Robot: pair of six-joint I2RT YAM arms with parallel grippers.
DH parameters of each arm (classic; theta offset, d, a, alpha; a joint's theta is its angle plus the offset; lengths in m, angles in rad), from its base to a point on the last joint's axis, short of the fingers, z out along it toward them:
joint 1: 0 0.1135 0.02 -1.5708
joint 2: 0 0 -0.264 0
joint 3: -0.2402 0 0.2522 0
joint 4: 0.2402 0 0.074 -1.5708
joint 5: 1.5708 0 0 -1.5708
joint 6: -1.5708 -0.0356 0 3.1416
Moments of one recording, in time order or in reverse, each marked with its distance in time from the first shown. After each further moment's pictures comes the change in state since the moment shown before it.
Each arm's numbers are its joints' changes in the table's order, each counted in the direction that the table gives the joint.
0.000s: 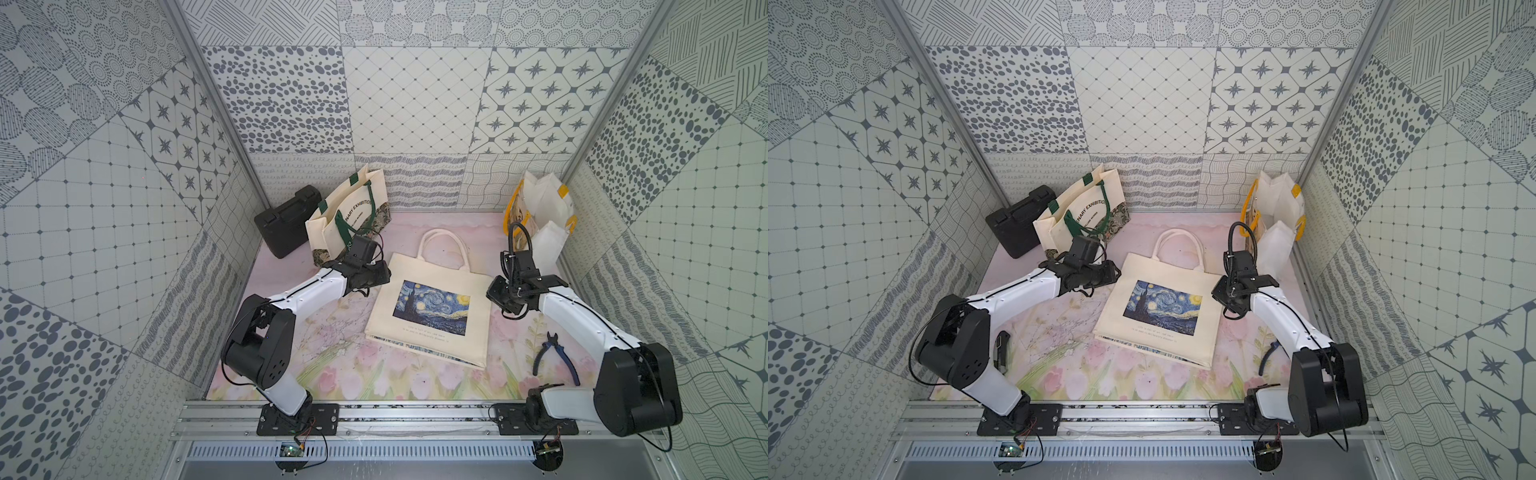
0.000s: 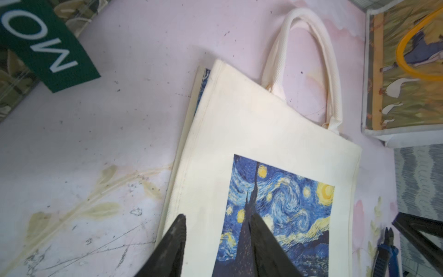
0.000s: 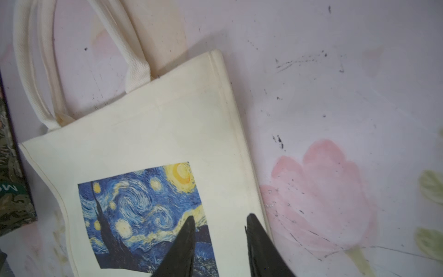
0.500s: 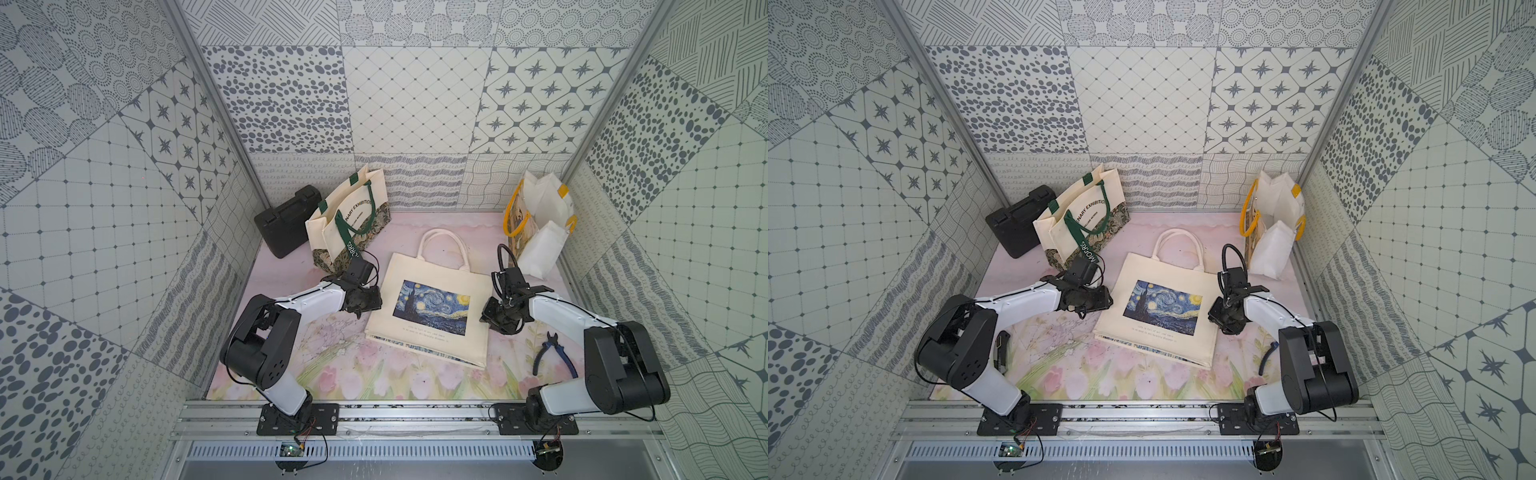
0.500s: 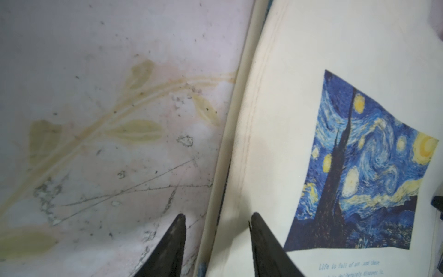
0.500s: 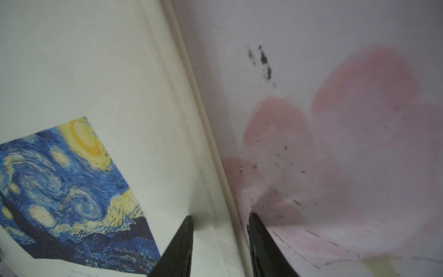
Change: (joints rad) left arm 0.006 0.006 0.174 -0.002 0.022 -0.027; right arm 0.000 0.126 0.117 -0.069 -0.136 0.014
